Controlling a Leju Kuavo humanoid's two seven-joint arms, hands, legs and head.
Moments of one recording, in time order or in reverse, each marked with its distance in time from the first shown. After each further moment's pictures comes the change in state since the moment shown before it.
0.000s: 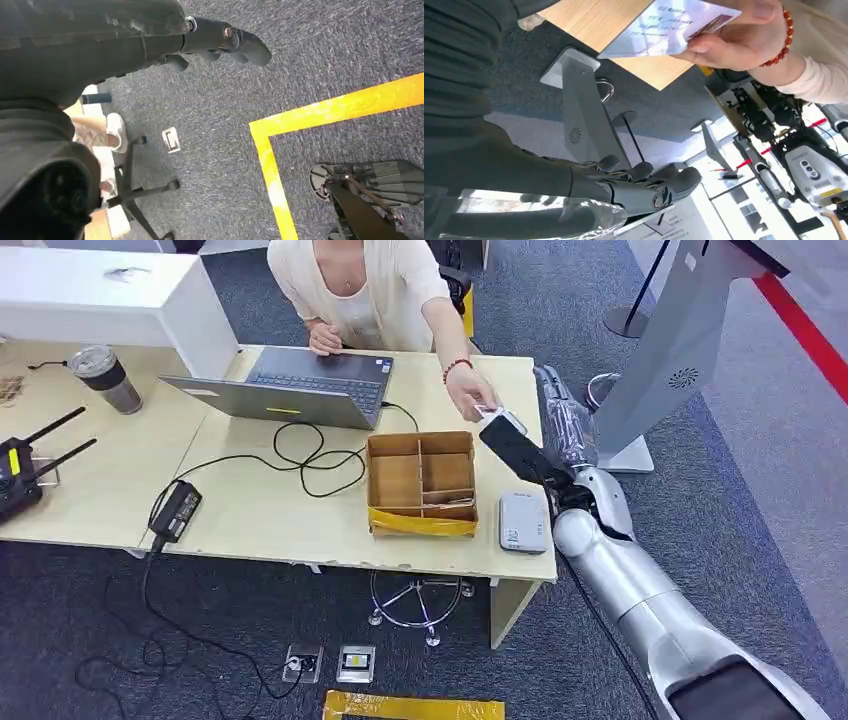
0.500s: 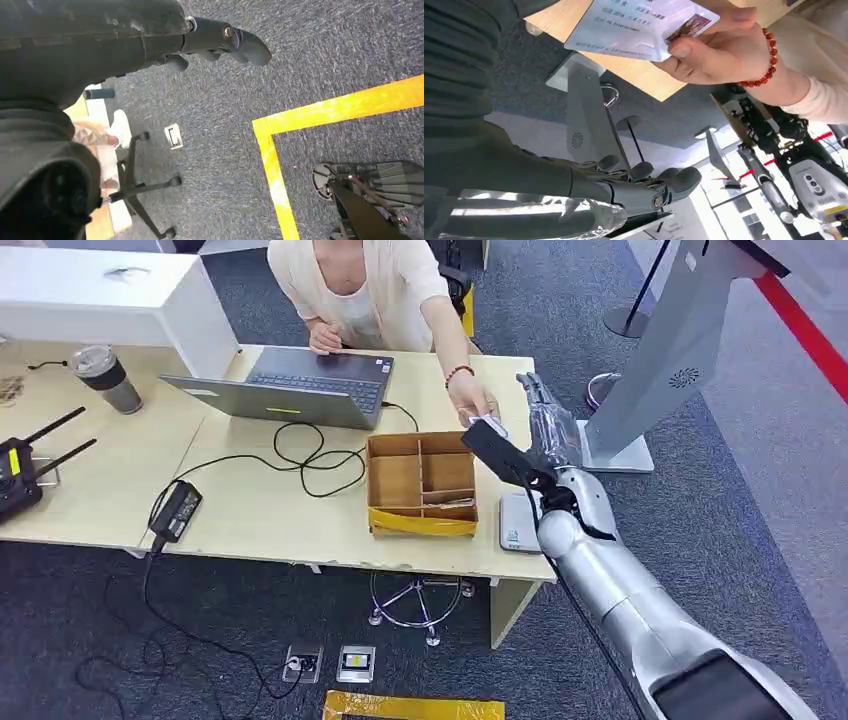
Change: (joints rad) left arm 0.001 -0.001 -0.010 0.000 0.028 0.010 0.011; right arm -0.017 0.051 0.016 0.059 0.030 0.010 0.024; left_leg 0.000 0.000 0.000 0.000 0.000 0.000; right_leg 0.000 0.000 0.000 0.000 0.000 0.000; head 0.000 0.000
